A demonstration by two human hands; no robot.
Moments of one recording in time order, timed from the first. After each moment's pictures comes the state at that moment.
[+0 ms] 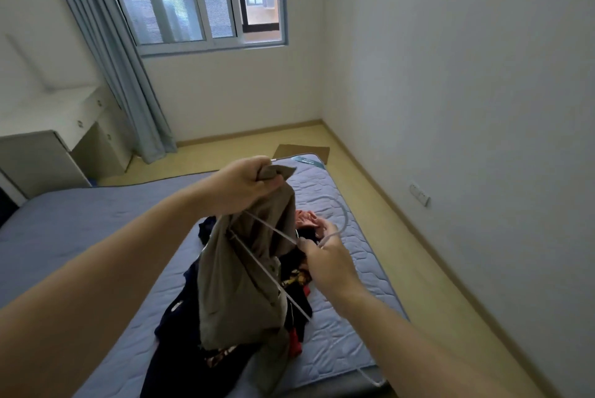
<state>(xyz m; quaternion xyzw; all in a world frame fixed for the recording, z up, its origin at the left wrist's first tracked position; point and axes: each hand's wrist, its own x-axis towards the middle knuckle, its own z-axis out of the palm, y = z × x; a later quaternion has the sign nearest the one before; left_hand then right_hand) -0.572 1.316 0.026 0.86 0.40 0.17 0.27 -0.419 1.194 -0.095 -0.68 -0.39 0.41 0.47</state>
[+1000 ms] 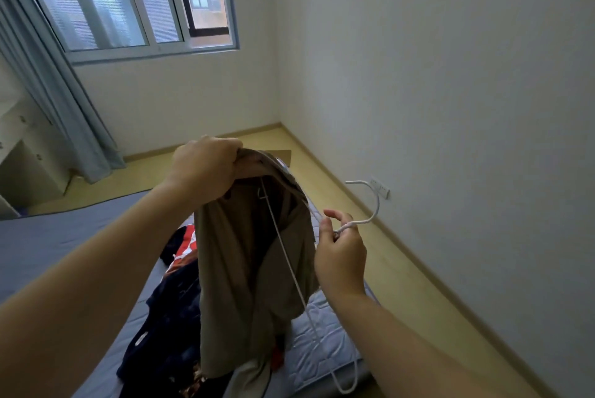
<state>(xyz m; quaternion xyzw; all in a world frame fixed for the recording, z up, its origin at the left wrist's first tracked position) -0.544 1.357 0.038 0.88 0.41 0.20 -0.11 -0.399 1.186 -0.084 -0.71 -0.31 0.13 0.62</state>
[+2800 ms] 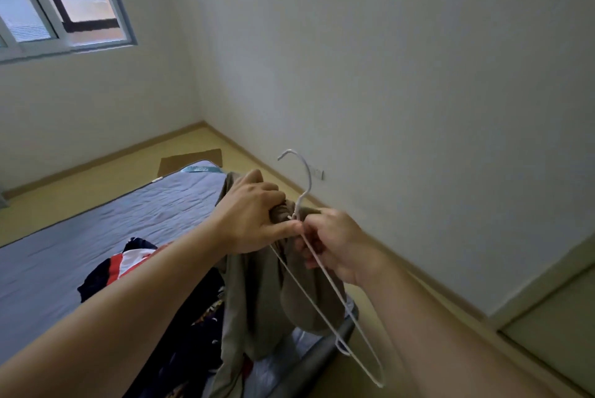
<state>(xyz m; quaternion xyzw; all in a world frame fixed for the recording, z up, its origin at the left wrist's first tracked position) -0.430 1.303 -0.035 0.98 0.07 0.17 0.07 -0.331 1.140 -0.046 -0.65 -0.21 0.45 0.57</state>
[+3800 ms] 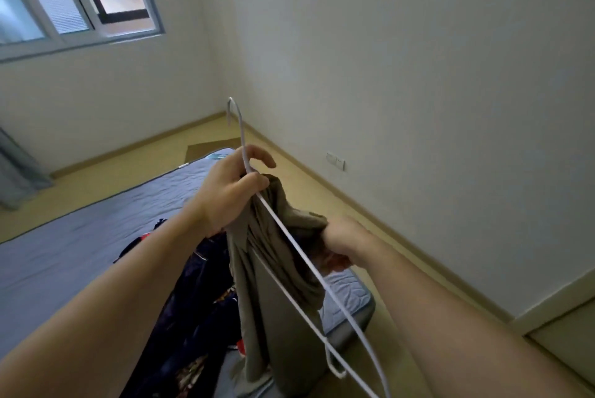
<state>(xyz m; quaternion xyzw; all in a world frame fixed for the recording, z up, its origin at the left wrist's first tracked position) -0.474 1.302 -0.003 0.85 0.18 0.28 0.42 -0.318 1.159 -0.078 -0.80 -0.22 0.46 0.30</state>
